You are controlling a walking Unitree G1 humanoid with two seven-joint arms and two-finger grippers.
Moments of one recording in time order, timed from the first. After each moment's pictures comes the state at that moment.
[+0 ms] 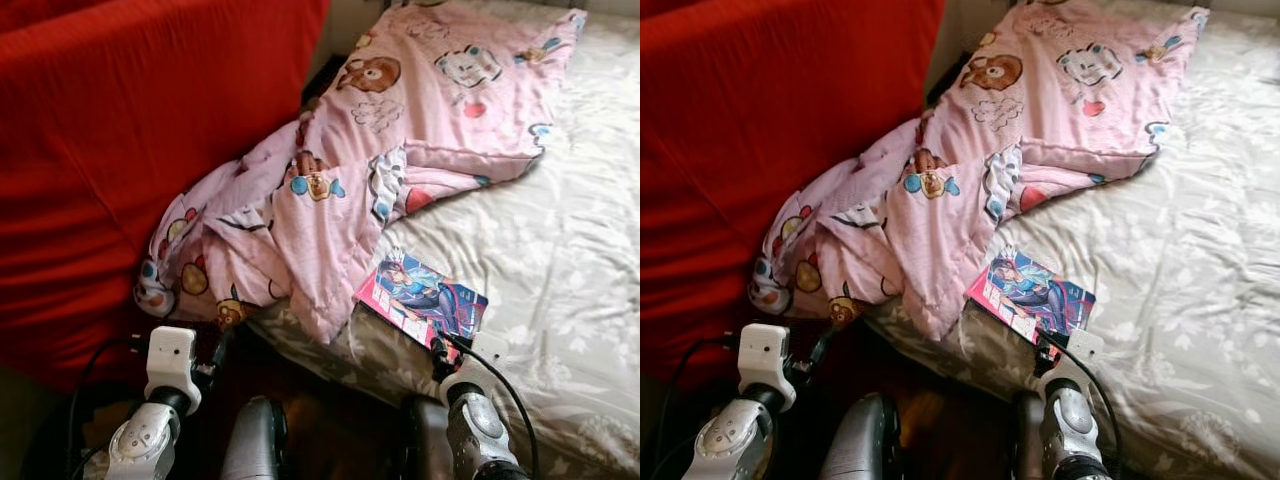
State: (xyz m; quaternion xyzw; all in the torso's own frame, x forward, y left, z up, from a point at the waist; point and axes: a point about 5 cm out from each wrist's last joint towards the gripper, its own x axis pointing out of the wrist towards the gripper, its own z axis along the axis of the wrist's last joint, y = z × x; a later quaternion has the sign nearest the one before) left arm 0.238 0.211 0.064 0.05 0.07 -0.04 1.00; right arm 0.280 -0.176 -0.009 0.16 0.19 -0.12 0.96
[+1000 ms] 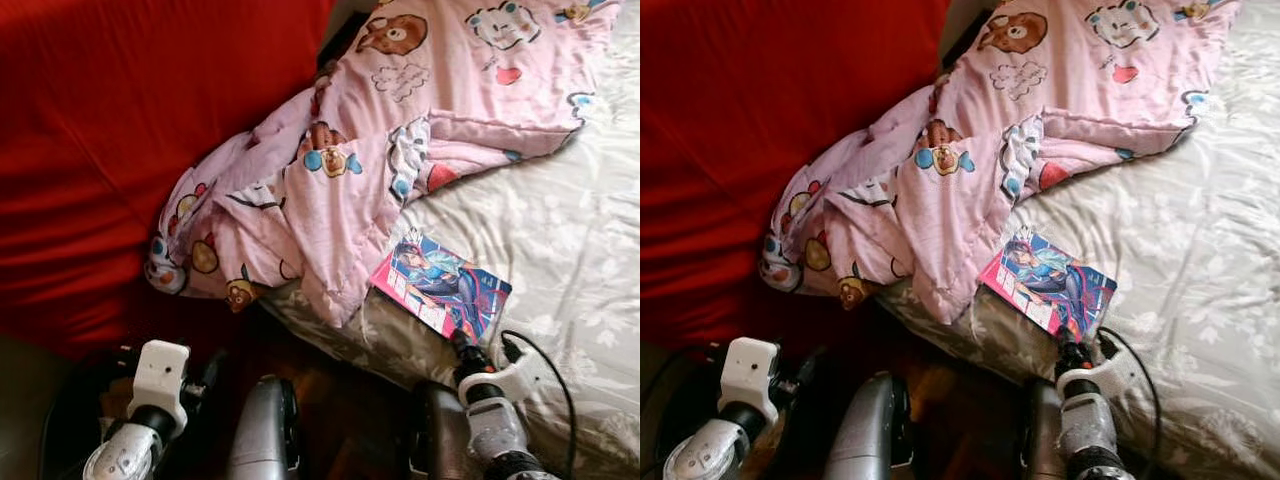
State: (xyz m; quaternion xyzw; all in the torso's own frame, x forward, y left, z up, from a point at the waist) left arm 0.213 0.211 0.080 0.09 0.09 -0.07 0.99; right arm 0.280 -0.197 -0.010 0.50 0.11 -0.14 0.85
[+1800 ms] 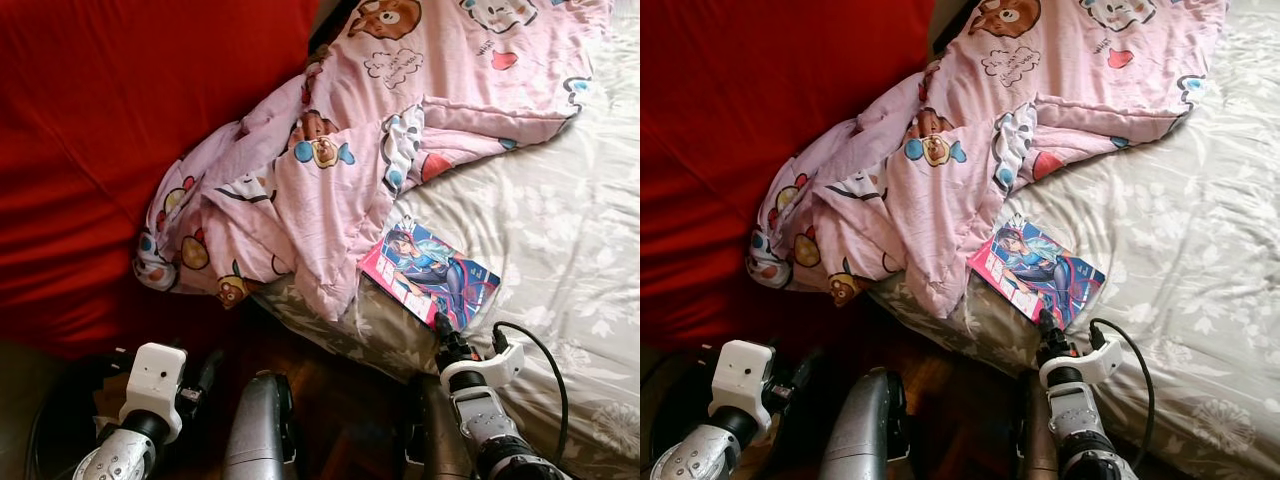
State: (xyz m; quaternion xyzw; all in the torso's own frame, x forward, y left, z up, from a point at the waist) left arm 0.204 0.210 0.091 0.12 0.08 -0.07 0.99; right arm 0.296 -0.169 0.002 0.57 0.10 -0.06 0.81
